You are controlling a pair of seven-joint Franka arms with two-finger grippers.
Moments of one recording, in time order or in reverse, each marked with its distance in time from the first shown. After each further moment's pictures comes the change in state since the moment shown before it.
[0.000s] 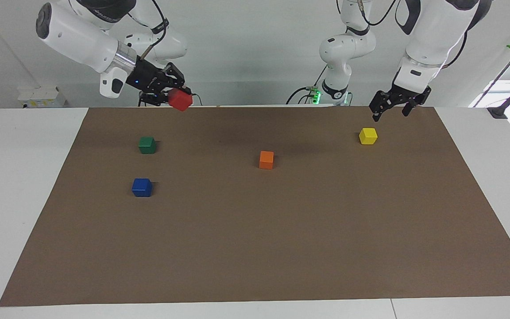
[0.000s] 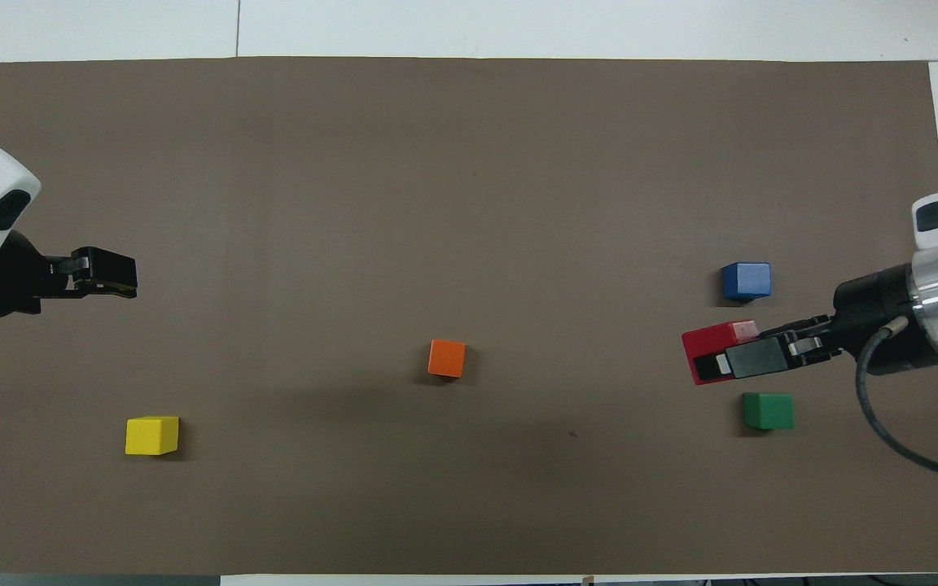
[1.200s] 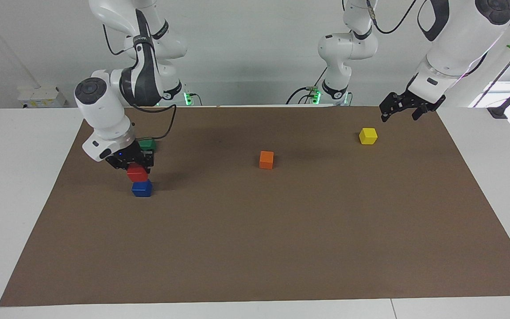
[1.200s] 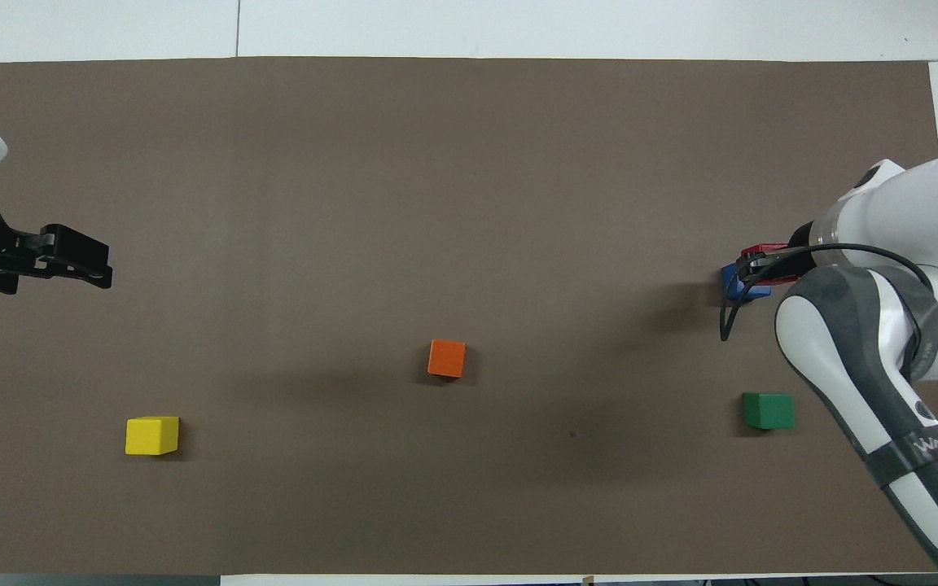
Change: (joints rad) left arm -0.200 0.123 0.228 0.200 -0.001 -0.176 0.141; right arm -0.020 0.285 0.004 -0.159 -0.542 0.613 0.189
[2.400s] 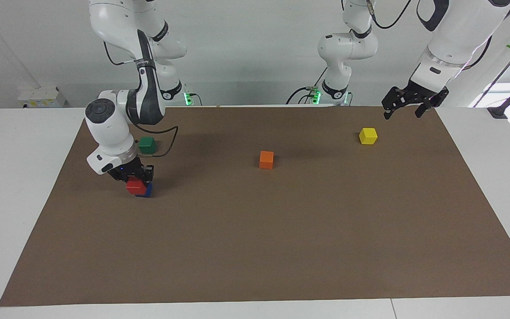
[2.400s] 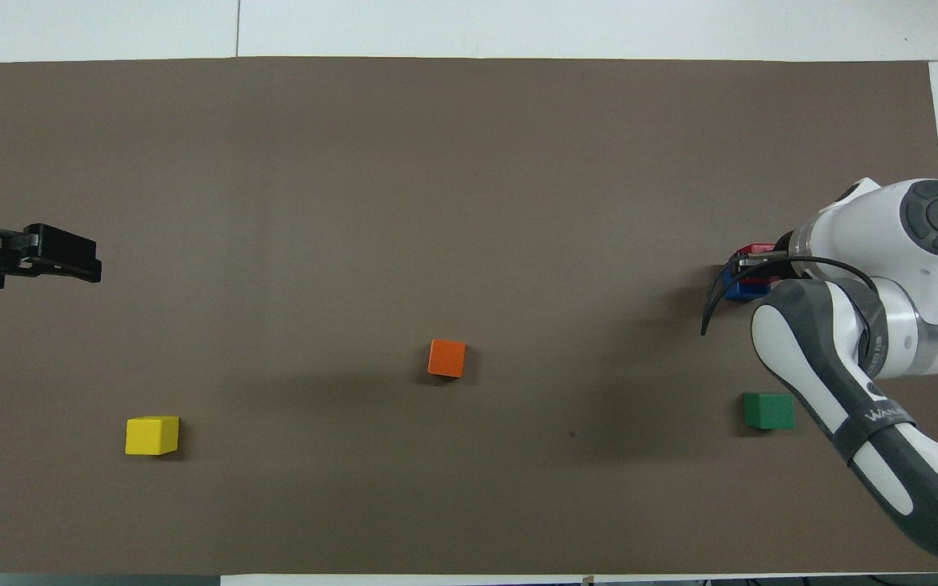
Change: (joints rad) left arm 0.010 -0.049 -0.004 -0.040 0.000 0.066 0.000; right arm -0.024 0.060 -0.001 -0.075 -0.041 0.165 0.072
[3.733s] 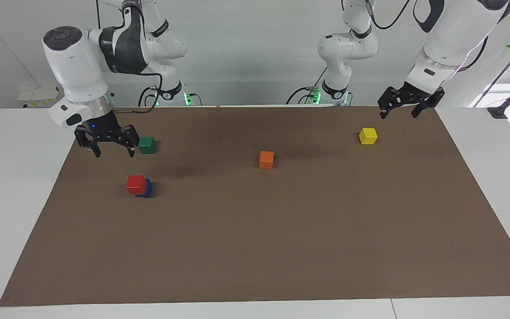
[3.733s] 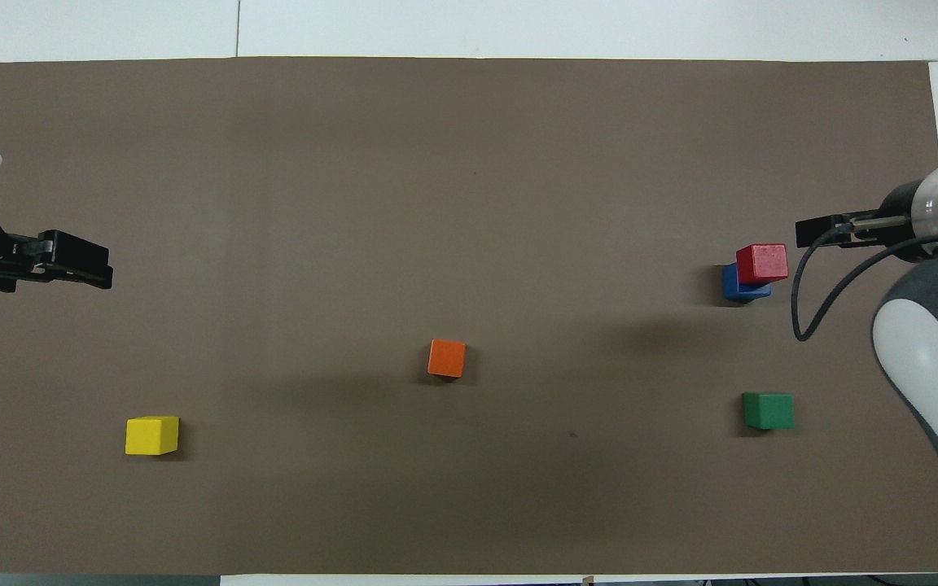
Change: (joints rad) left arm 0.003 0.002 -0.022 -0.003 0.000 -0.016 0.011; right arm 0.000 -0.223 0.007 0.237 0.012 -0.365 -0.092
